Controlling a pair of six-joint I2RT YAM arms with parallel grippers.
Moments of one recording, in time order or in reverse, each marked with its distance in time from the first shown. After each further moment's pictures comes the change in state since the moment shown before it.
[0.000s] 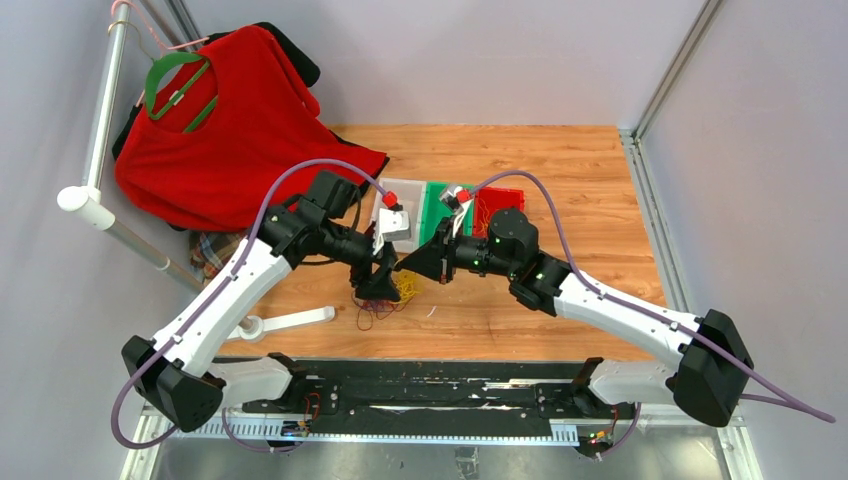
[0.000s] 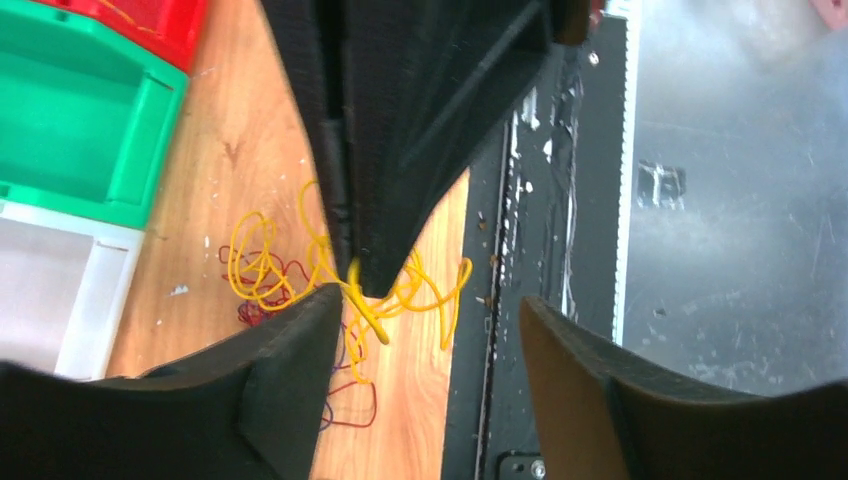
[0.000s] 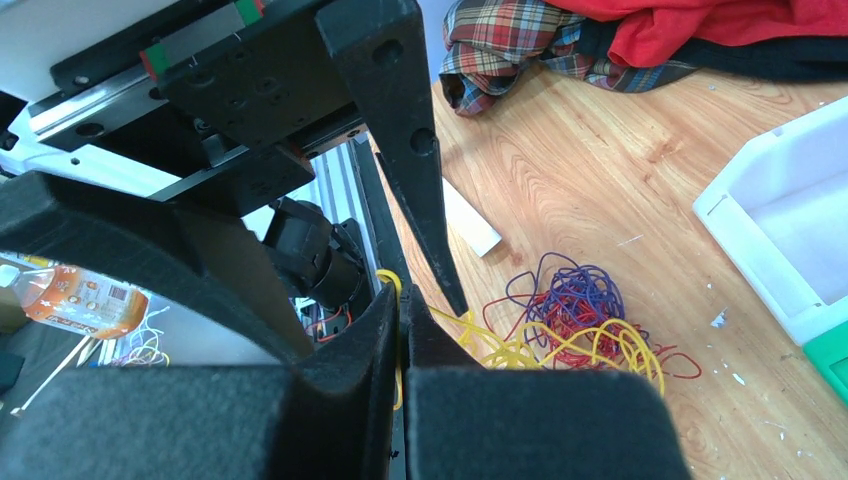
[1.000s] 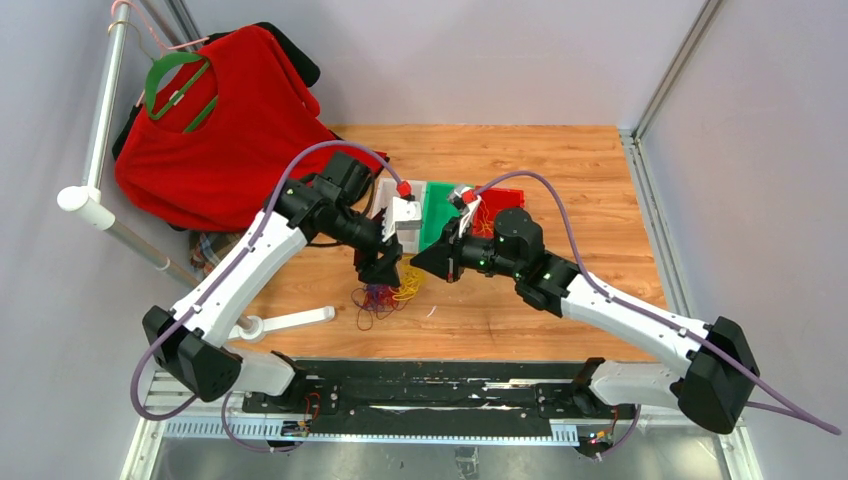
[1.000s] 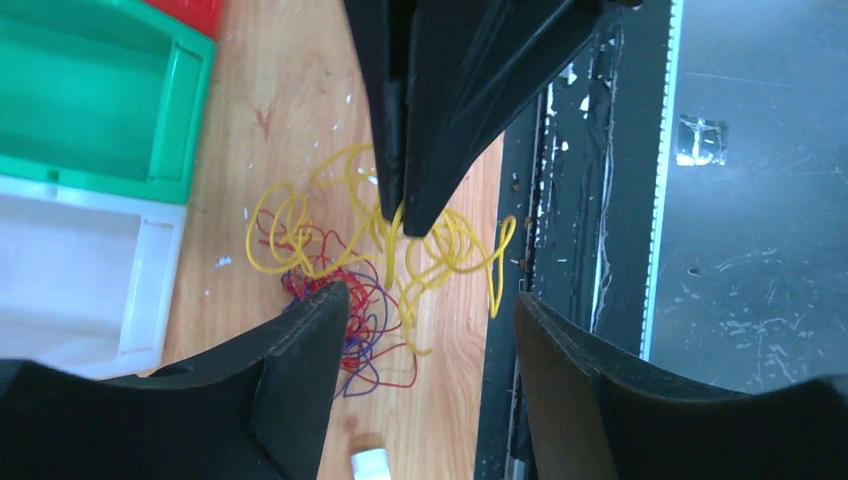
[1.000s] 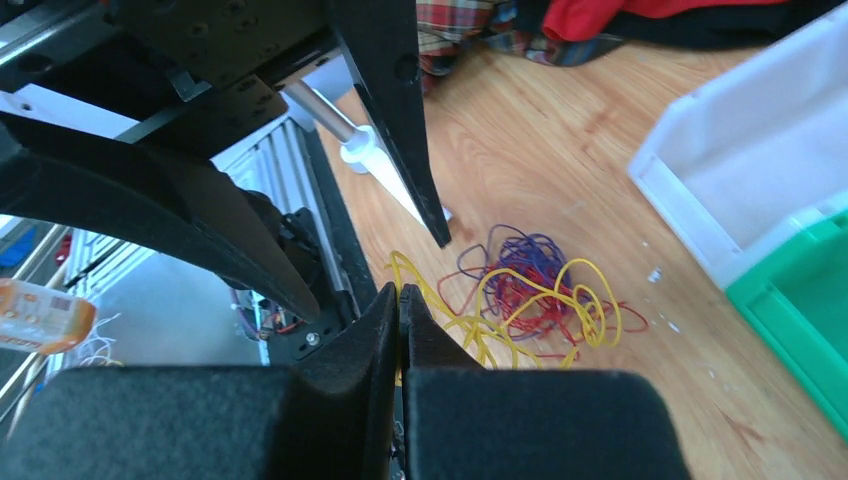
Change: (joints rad) left arm 0.000 0.150 0.171 -0.121 -0.103 0.082; right arm -0.031 -0.048 -0.013 -0.130 0.080 -0.060
